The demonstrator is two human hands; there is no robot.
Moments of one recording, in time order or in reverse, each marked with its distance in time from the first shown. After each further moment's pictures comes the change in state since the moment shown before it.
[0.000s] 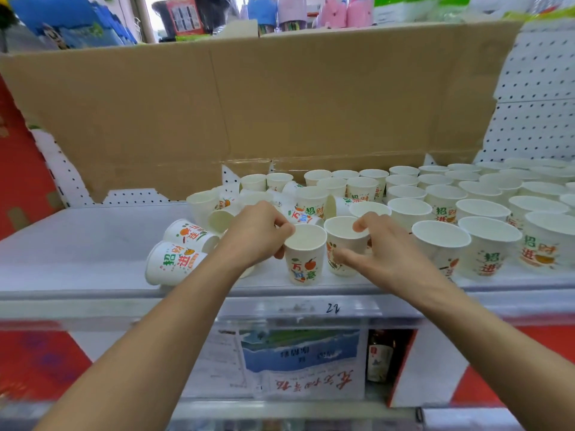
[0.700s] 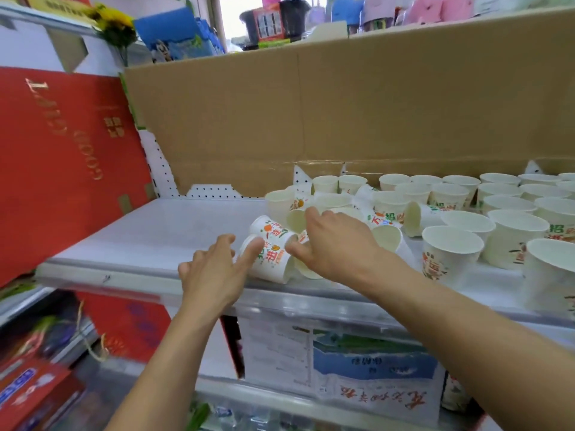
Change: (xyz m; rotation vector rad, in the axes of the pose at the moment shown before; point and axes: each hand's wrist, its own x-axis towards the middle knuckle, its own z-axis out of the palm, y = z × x) left_hand -0.068 -0.143 -0.047 0.176 0.297 -0.426; right_hand 0.030 -0.149 0.069 -0.272 -0.067 -0.456
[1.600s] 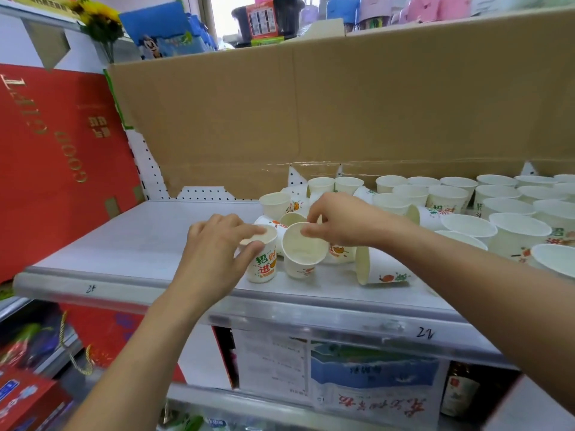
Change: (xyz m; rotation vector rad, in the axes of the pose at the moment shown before) left_hand 0.021 0.009 -0.020 0.083 0.160 0.569; right_hand 0.047 0.038 -0.010 0.229 -0.220 -0.028
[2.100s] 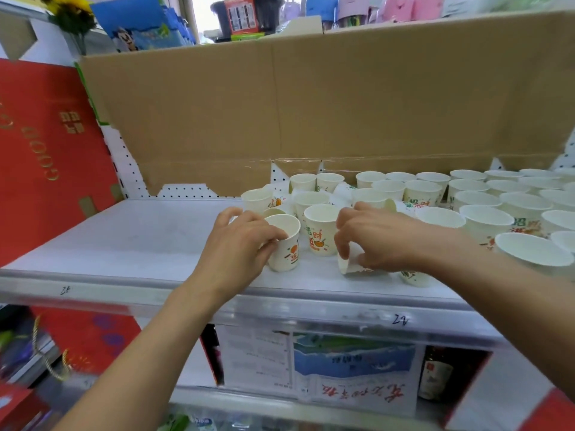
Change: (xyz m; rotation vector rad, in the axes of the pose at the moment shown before) left_hand 0.011 0.036 0.021 -0.040 0.012 0.265; right_hand -0.072 0.027 -0.021 -0.435 -0.154 -0.086
